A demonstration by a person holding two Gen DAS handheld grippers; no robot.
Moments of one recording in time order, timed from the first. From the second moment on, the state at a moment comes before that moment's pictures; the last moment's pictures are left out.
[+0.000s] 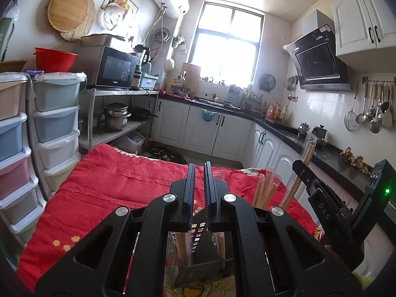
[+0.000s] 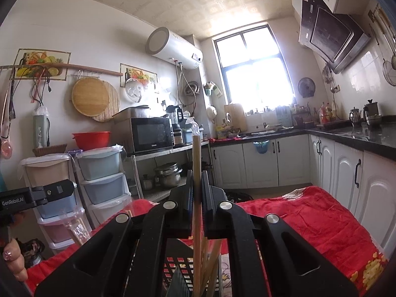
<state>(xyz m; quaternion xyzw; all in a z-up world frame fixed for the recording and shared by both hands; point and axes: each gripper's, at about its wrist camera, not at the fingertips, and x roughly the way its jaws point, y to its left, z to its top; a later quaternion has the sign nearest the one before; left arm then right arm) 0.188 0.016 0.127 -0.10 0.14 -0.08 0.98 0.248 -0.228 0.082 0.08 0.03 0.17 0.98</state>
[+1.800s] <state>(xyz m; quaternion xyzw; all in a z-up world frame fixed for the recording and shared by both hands) 0.121 0.084 0.074 -0.20 0.21 -0.06 0.95 0.165 -0.216 0.060 0.03 0.22 0.24 0.95</state>
